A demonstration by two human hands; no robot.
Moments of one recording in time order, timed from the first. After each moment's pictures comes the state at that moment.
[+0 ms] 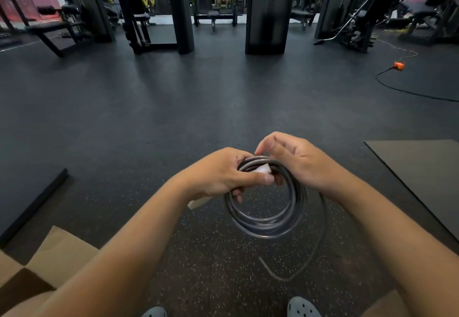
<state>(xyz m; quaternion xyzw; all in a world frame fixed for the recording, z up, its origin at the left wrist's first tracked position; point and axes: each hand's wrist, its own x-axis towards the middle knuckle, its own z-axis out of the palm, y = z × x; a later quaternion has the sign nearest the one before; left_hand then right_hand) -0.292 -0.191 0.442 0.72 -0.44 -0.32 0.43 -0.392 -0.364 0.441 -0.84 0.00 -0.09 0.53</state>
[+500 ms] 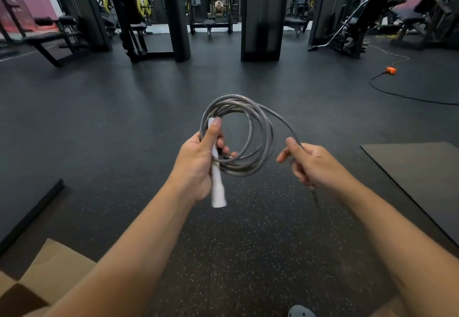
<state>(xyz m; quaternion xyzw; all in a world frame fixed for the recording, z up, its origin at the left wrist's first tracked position) -0.280 -0.204 0.443 0.48 -0.10 -0.23 0.84 -0.394 -0.403 0.424 -0.81 0.18 -0.12 0.54</state>
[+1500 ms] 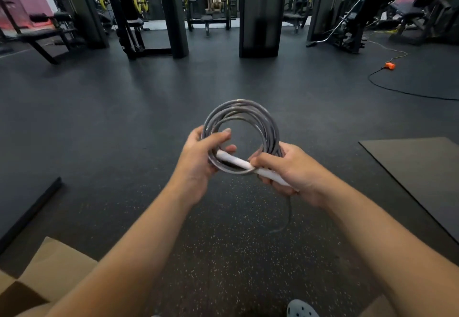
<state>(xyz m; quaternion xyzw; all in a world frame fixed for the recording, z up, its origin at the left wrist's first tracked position) -0.279 -0.201 0.435 0.56 -0.11 -0.23 0.79 -0.388 -0.354 0.441 -0.75 0.17 -0.04 0.64</state>
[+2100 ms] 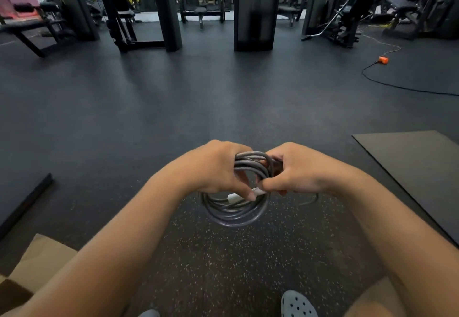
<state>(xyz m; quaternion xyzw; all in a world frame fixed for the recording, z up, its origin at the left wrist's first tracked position) -0.297 -0.203 0.464 0.84 -0.48 -0.17 0.18 -0.402 -0.374 0.449 -0.92 0.07 0.05 0.38</state>
